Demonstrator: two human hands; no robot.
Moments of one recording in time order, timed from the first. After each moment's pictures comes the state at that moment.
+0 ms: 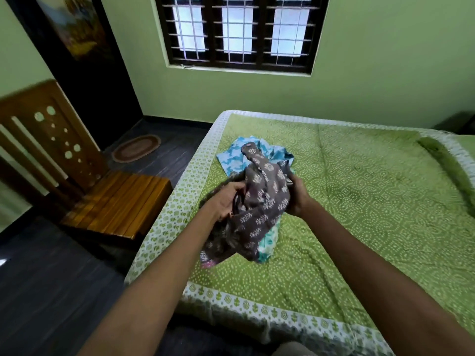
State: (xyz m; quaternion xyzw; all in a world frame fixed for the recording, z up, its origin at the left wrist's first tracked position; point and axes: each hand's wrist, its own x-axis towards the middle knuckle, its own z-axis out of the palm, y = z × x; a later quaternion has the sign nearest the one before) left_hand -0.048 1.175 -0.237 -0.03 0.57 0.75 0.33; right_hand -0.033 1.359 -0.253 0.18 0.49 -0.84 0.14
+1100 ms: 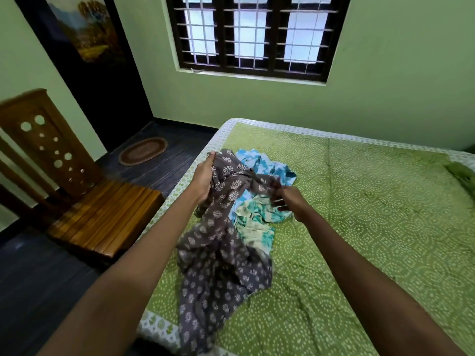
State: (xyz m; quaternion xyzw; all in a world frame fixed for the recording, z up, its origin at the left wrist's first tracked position) left_hand -0.197 1.249 -0.196 -0.10 0.69 0.72 0.07; right_hand -0.162 1.467 -0.250 0.16 0.75 -0.63 0.12
